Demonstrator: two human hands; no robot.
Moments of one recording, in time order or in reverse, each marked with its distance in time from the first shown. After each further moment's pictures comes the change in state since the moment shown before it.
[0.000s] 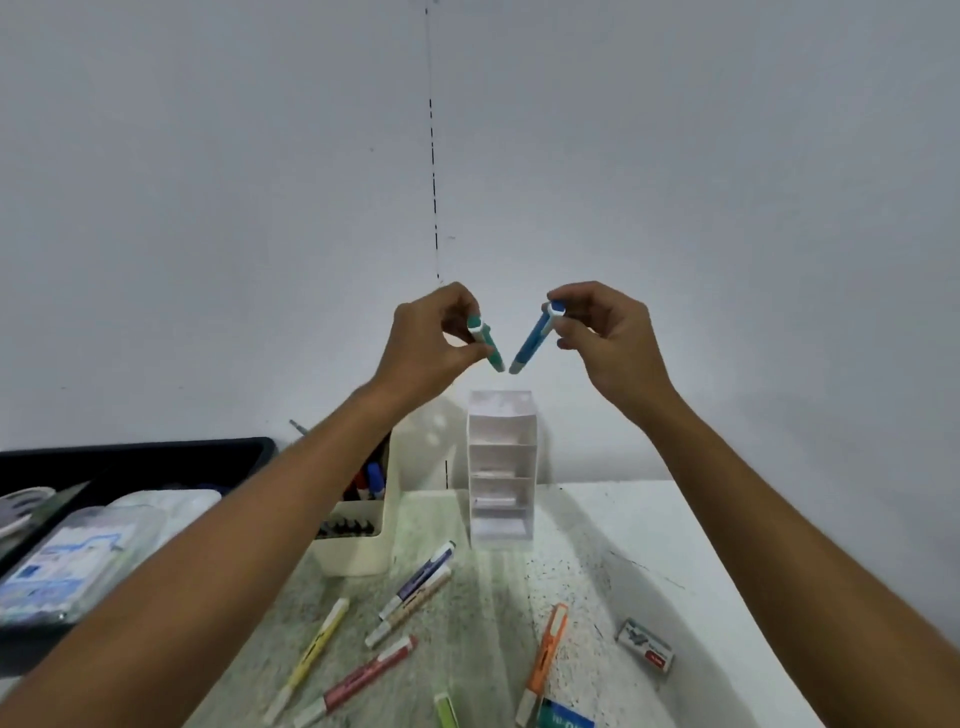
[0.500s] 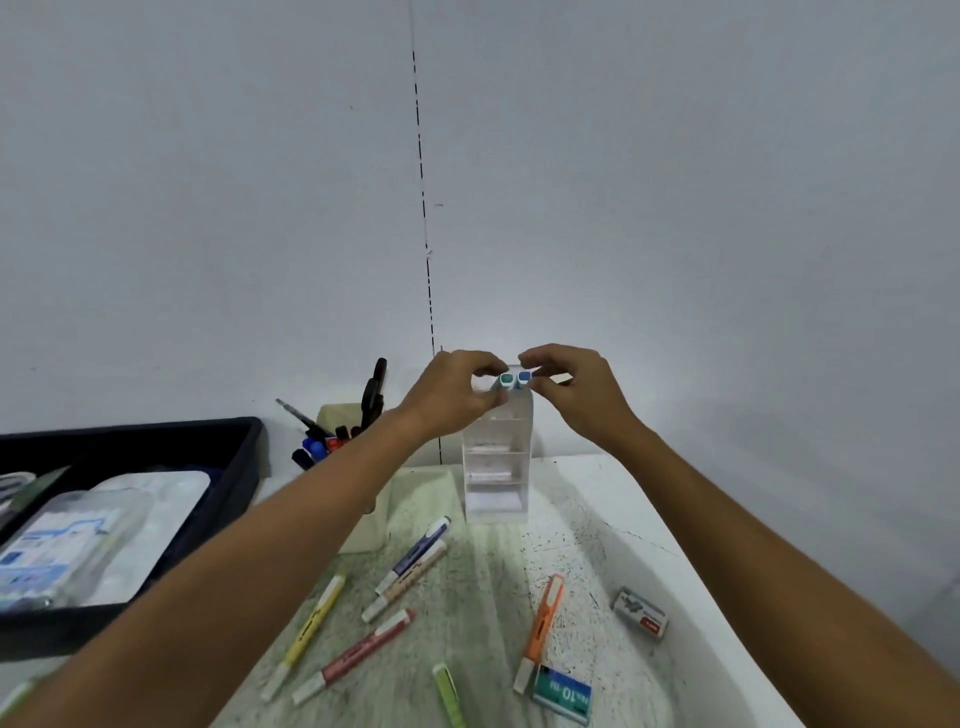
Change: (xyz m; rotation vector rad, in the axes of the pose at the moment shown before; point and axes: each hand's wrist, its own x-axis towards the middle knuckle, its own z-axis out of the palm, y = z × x) left_hand -0.029 -0.052 0.054 0.186 -0.360 -0.131; right_hand -0.034 0.072 0.015 -0.256 -0.173 0.101
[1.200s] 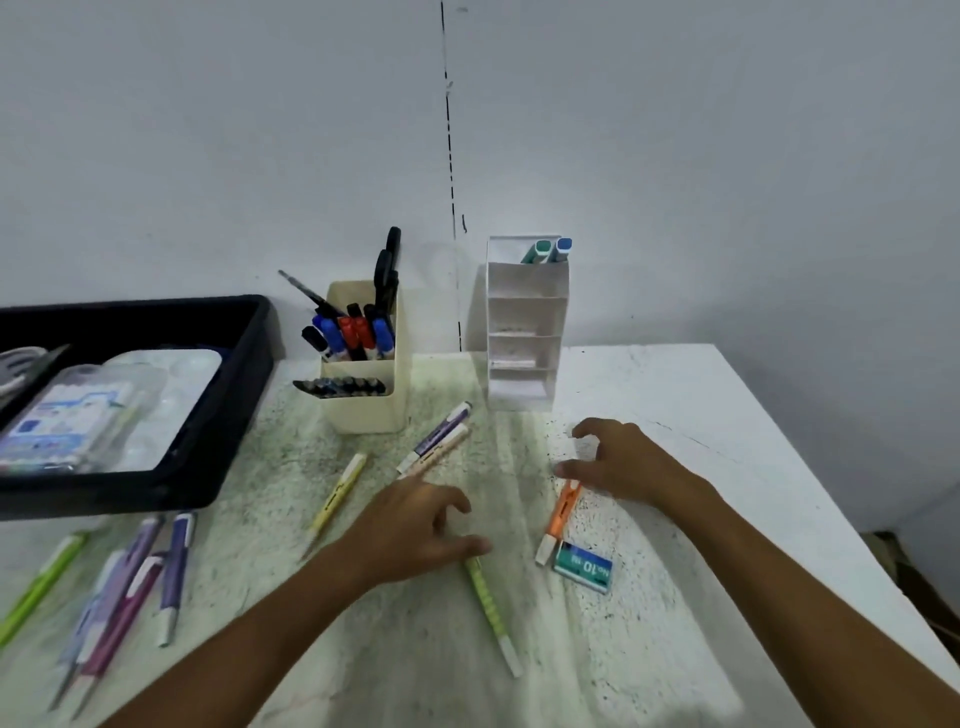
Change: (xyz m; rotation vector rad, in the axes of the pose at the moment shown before) left_hand -0.208 -0.056 0.060 0.195 -0.425 -0.184; right_hand -0.133 0.074 0.041 -0.402 -0.588 0.574
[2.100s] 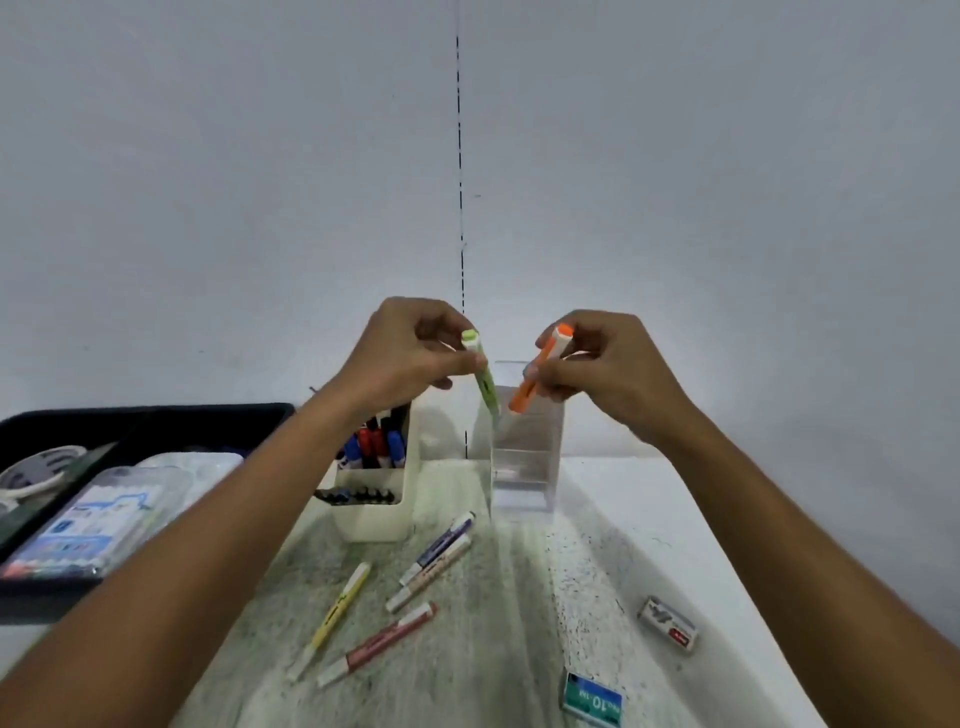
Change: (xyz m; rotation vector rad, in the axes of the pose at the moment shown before) left_hand 0.065 0.070 -0.213 -0.612 0.497 0.098; right_hand -0.032 -0.139 -0.147 0.689 0.333 -0.624
